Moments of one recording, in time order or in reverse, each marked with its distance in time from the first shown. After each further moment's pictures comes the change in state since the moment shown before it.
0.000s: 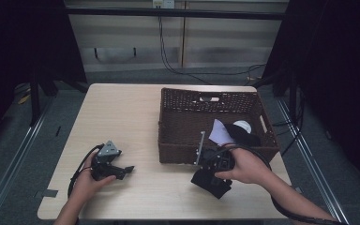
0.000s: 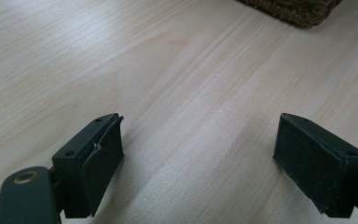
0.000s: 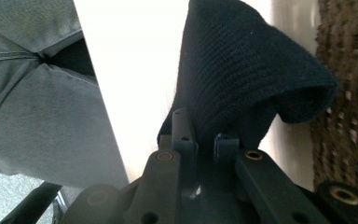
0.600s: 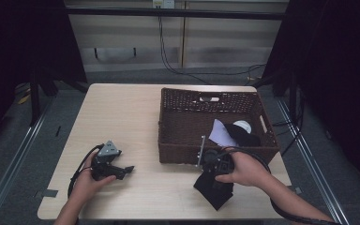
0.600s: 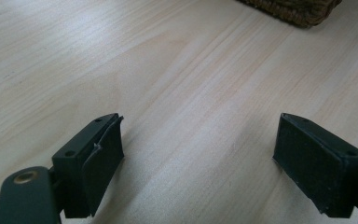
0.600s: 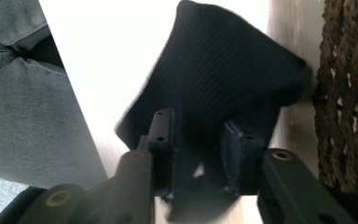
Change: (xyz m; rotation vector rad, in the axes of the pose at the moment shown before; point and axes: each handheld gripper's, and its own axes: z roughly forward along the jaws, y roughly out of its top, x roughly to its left) left arm 0.000 0.000 0.000 0.004 0.000 0.005; right arm -0.006 -0.006 0.014 0.041 -0.025 0.029
